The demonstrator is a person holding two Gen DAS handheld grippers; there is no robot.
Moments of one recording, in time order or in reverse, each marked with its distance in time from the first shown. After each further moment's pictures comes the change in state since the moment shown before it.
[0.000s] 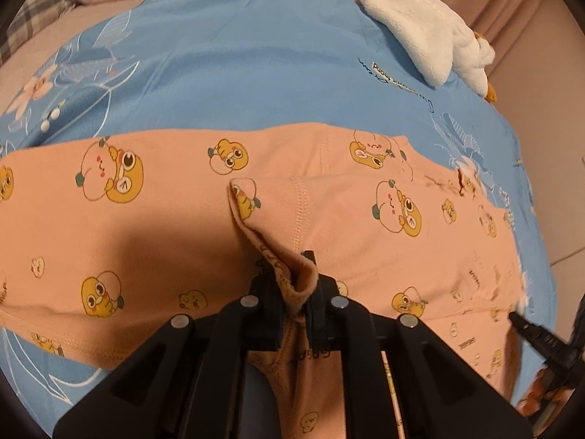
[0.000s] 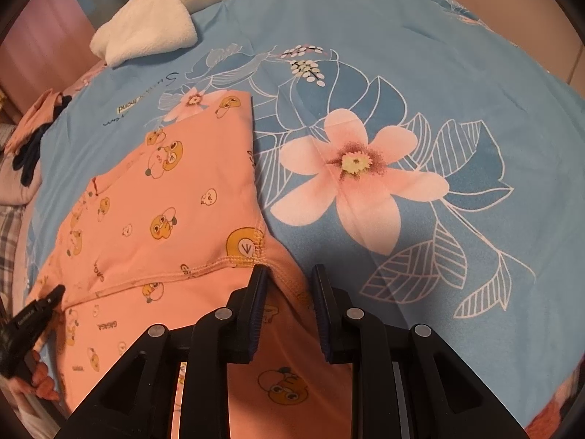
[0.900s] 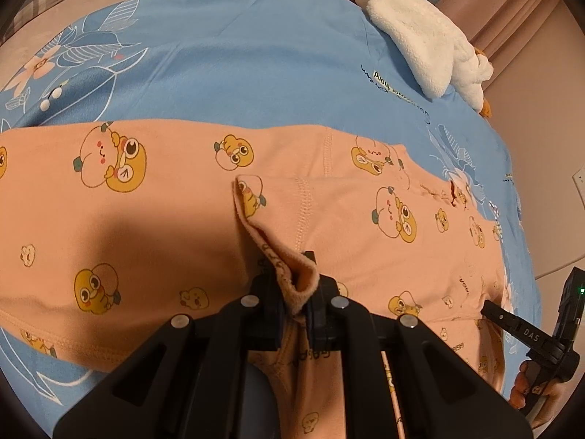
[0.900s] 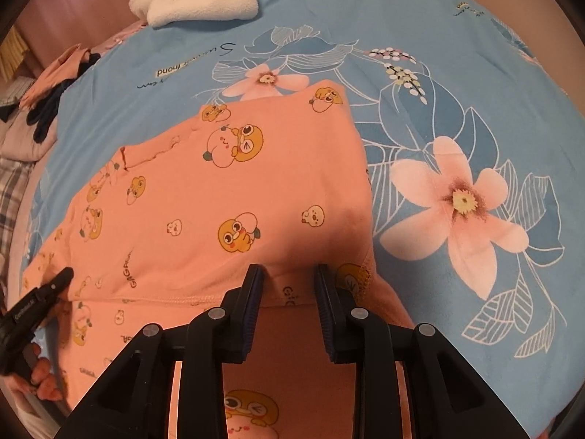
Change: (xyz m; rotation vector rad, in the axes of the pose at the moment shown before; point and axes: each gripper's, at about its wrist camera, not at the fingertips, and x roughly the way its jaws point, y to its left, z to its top) left arm -0.001 0.013 -0.001 -0.074 -0.006 -0.068; right arm 0.032 0.046 0.011 -0.144 0.039 0.047
